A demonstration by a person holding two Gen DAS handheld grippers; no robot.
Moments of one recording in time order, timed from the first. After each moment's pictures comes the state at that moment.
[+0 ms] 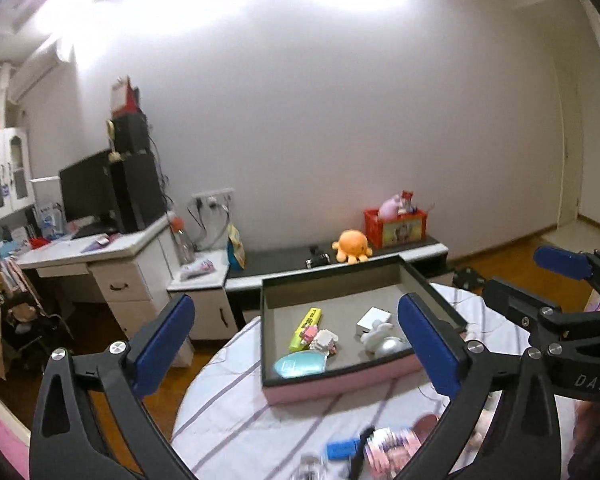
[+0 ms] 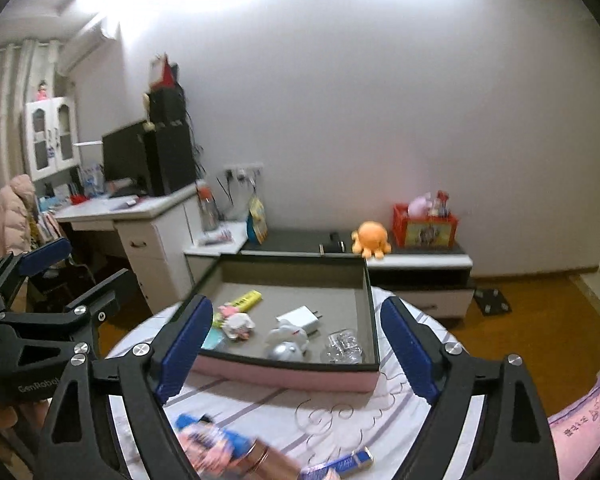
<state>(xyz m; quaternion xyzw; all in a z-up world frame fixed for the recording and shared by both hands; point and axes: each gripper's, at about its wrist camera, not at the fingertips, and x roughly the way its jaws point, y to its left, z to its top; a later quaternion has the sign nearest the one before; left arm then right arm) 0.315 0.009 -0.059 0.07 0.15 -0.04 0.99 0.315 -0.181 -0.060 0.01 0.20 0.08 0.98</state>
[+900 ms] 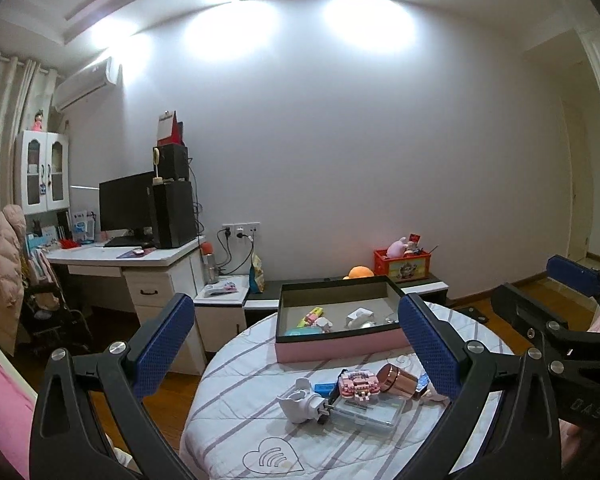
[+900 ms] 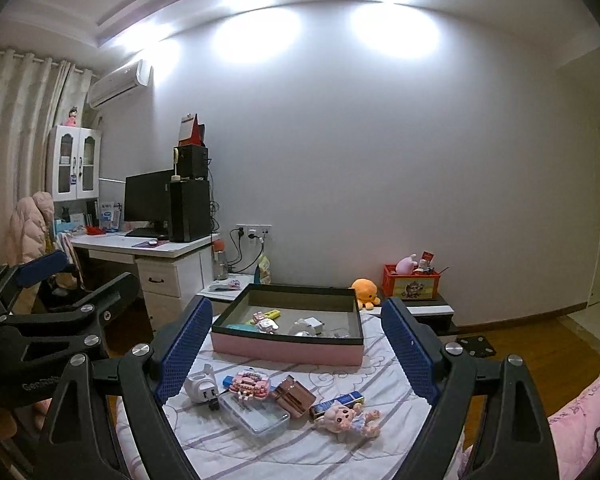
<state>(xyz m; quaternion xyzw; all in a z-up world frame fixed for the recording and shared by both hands) 0.153 0.013 -0.060 0.03 0.08 -0.01 1.00 0.136 -0.175 -0.051 0.00 0.08 0.07 0.99</state>
